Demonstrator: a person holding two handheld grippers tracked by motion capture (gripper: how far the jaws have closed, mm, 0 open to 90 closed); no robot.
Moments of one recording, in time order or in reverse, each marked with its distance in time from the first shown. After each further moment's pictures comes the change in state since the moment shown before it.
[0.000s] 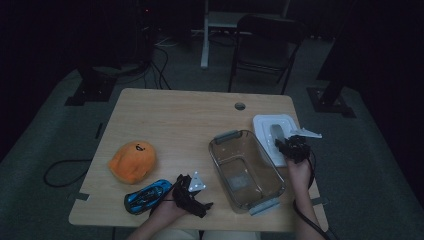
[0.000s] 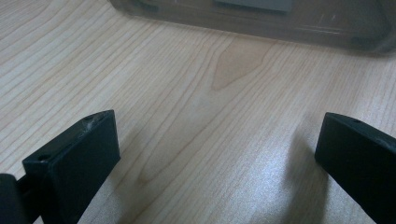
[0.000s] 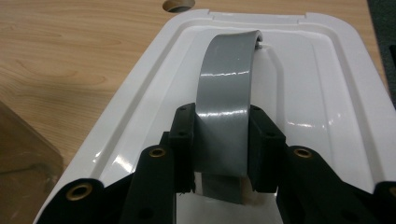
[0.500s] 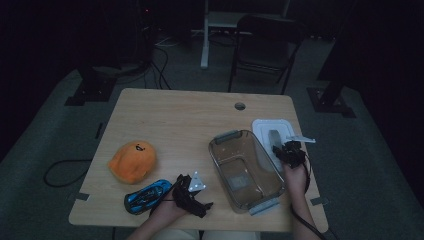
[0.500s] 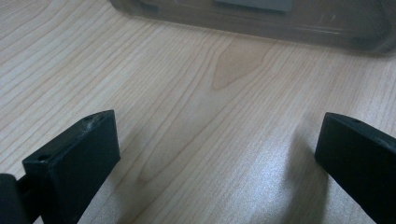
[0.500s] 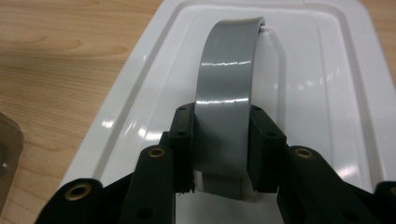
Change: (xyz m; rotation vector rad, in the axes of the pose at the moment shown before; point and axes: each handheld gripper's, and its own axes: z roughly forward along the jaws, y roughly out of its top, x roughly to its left) left arm 0.000 0.000 0.000 0.000 0.000 0.000; right arm -0.004 -0.025 0.022 0.067 -0.009 0.026
